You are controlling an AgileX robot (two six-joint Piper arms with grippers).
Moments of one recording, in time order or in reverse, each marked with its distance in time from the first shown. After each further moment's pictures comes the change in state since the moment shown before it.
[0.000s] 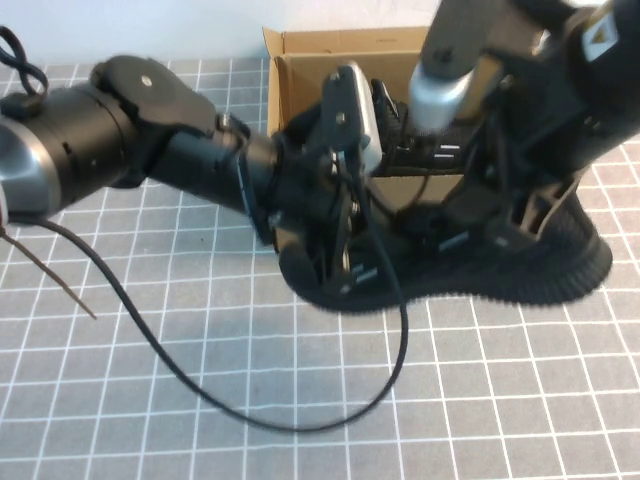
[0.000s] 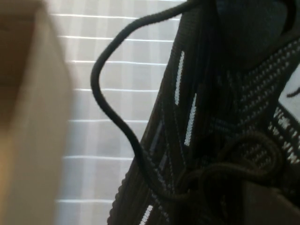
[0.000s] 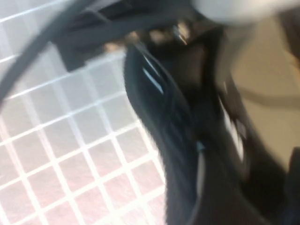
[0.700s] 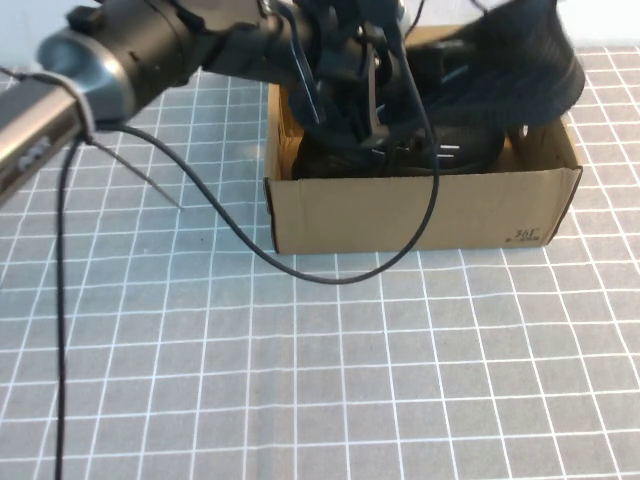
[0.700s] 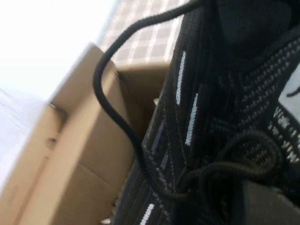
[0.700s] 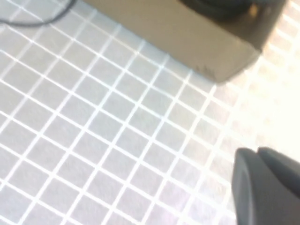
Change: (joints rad) right arm -0.002 -0.472 0.294 -0.326 0.019 0.617; left arm 0.000 0.239 -0.476 0.154 -0.278 -0.028
